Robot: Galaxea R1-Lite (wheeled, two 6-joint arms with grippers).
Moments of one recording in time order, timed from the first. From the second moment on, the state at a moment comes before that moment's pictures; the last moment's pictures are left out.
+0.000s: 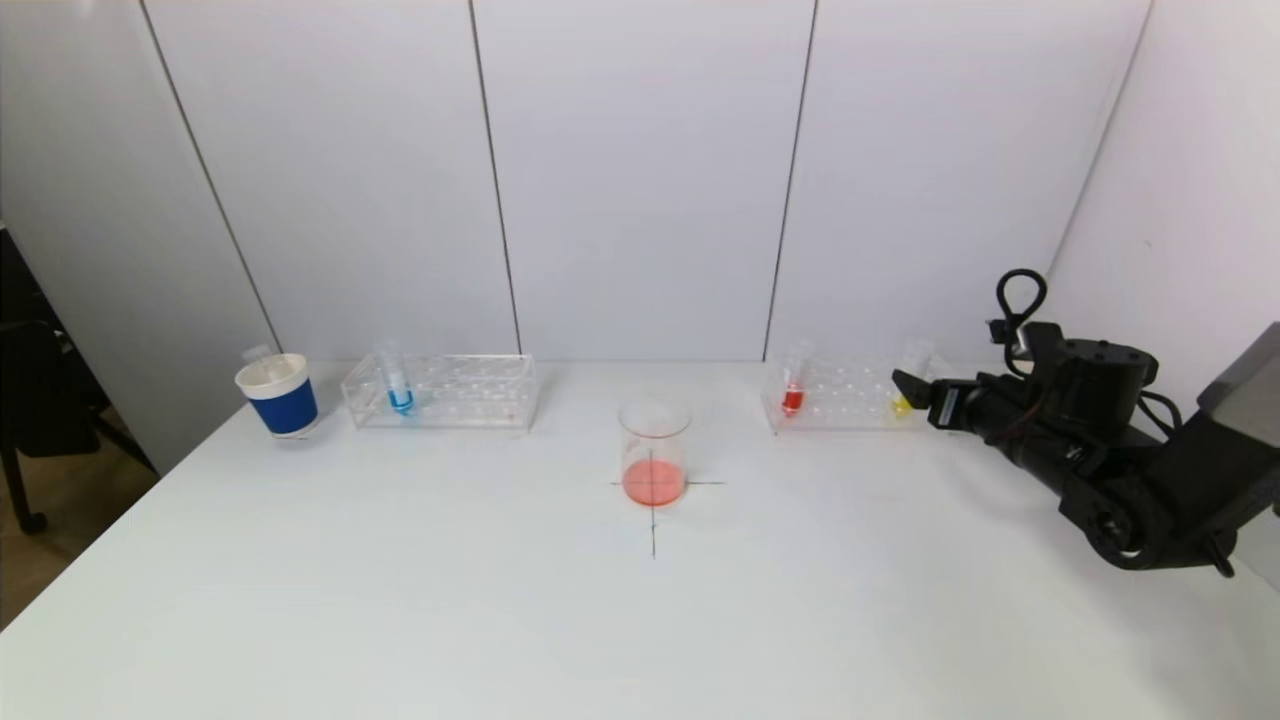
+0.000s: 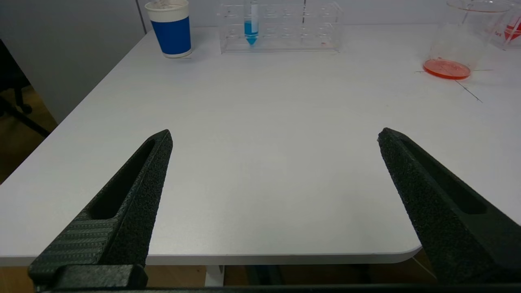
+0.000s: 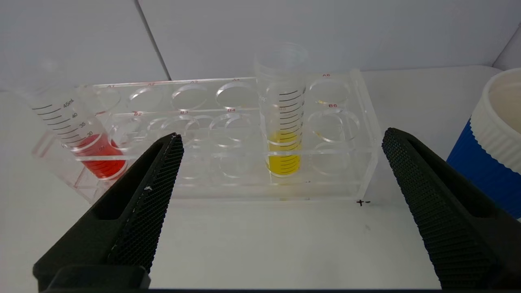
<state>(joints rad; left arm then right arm) -0.01 0.00 0.00 0.00 0.00 -0.01 0.01 2.18 -0.78 -1.20 0.01 0.09</state>
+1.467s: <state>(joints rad) -0.01 0.00 0.00 0.00 0.00 -0.01 0.02 2.35 -1.03 -1.17 0.00 0.07</state>
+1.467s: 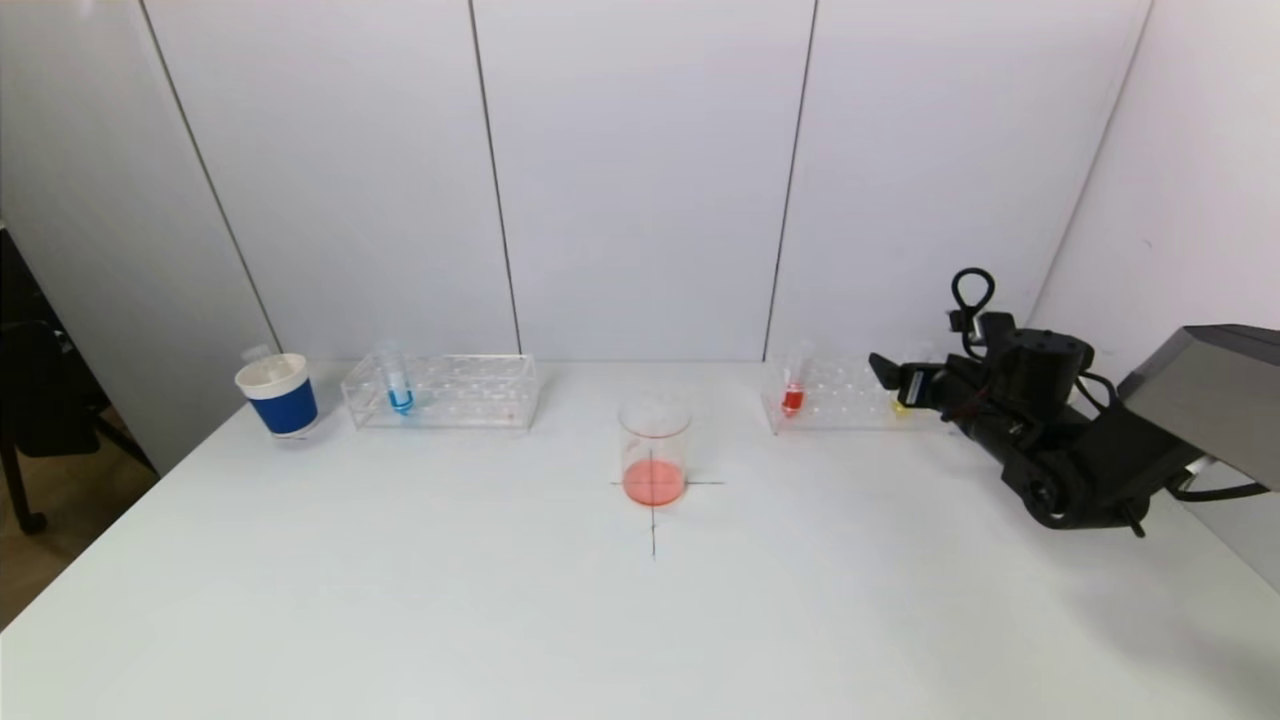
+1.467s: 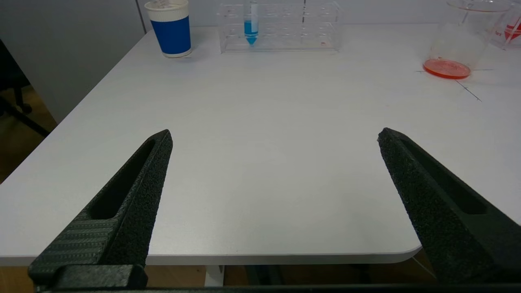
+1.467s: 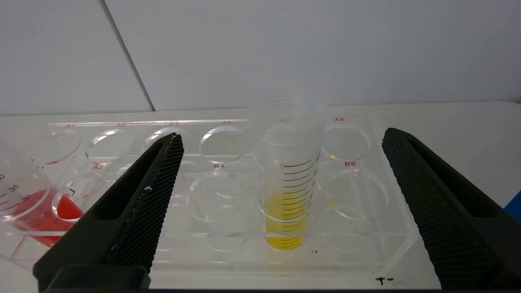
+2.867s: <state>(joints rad) -0.01 0.00 0.00 0.00 0.00 -0.01 0.02 2.40 -1.11 -1.16 0.00 0.06</state>
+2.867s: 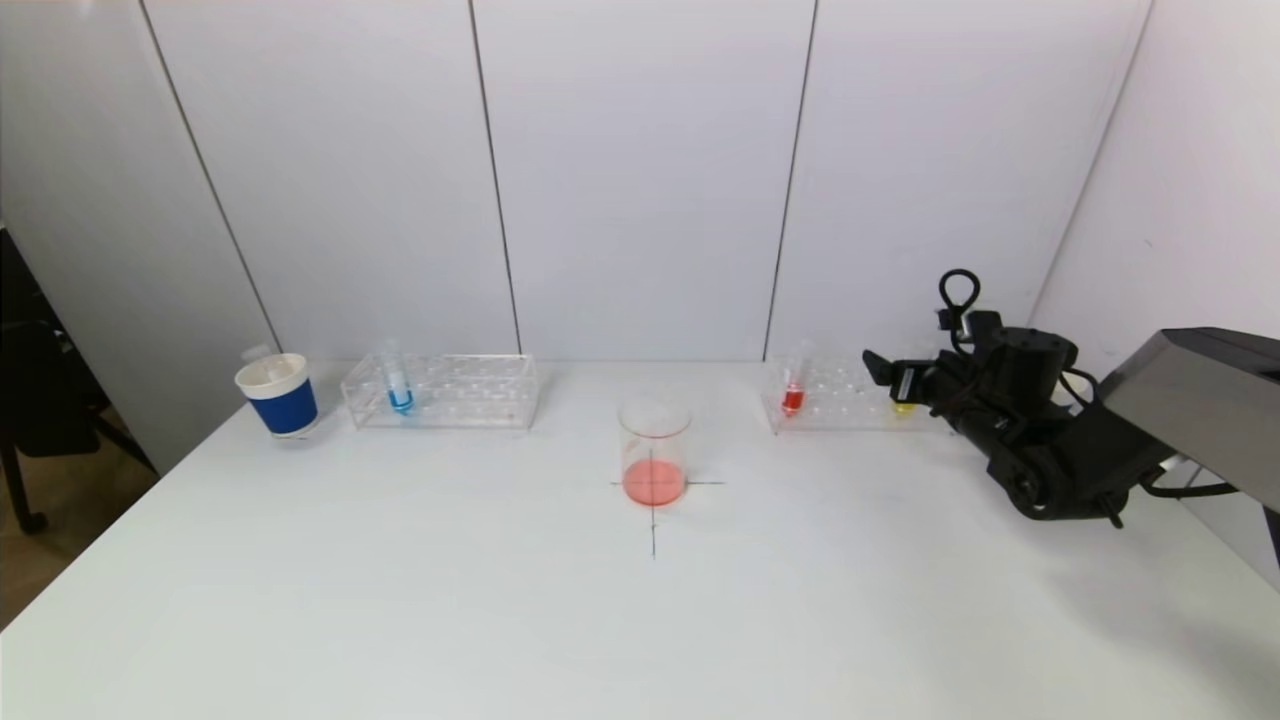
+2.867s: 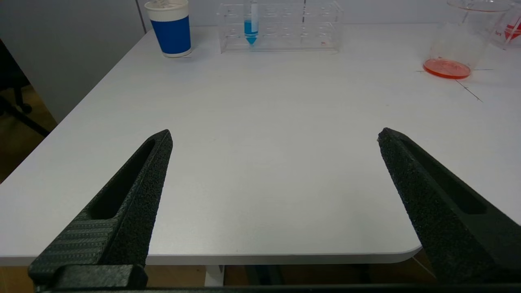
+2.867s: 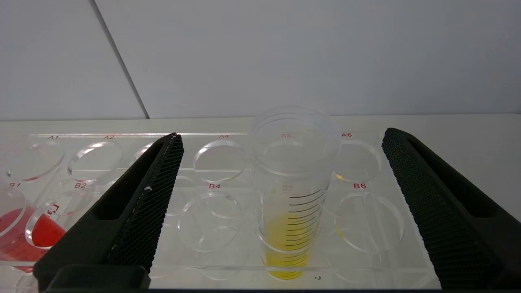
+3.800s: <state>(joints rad) -0.01 0.00 0.00 0.00 0.00 -0.01 0.02 2.40 -1.11 -1.16 0.00 0.05</state>
